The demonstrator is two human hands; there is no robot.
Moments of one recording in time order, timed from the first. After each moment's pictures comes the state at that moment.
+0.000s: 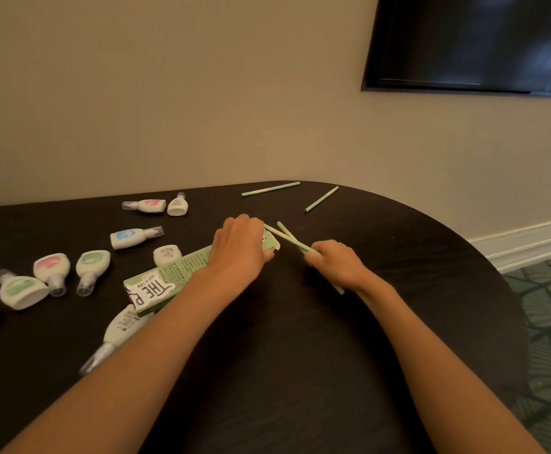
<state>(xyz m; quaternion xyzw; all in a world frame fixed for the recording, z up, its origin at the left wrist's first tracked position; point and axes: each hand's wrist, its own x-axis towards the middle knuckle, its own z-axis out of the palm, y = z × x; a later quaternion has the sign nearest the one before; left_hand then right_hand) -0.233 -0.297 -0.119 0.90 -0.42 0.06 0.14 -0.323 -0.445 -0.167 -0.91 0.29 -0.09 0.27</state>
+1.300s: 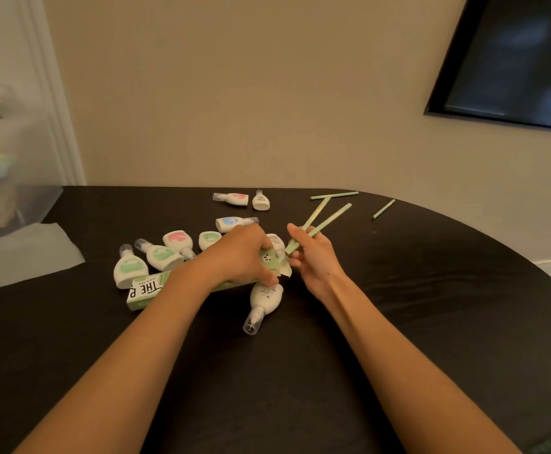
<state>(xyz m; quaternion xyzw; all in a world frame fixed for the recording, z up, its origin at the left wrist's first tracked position) -0.151 -0.134 -0.119 0.85 -0.49 -0.11 0.18 -0.217 -0.259 -0.159 -0.52 0.24 -0.27 0.77</state>
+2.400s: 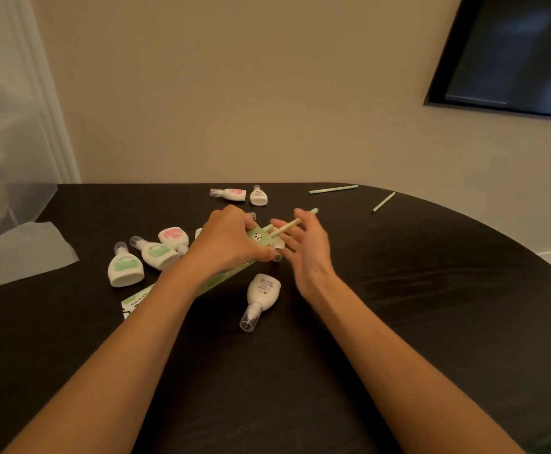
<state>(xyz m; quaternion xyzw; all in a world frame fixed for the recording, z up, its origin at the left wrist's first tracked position) -0.145 -0.136 -0.123 0.86 -0.40 -0.04 0.32 -0.214 -0.238 -0.150 -0.49 0.24 -0.32 0.78</state>
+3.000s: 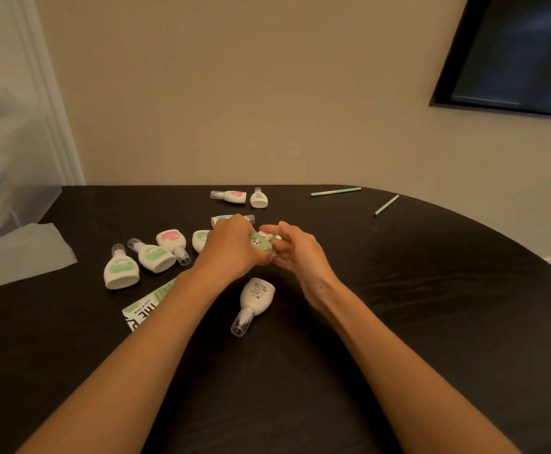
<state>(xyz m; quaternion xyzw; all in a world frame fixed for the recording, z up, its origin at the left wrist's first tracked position) -0.157 -0.151 -0.123 0.90 -0.35 -0.04 0.27 -0.228 -0.244 -0.150 -0.68 0.21 -0.19 0.68</state>
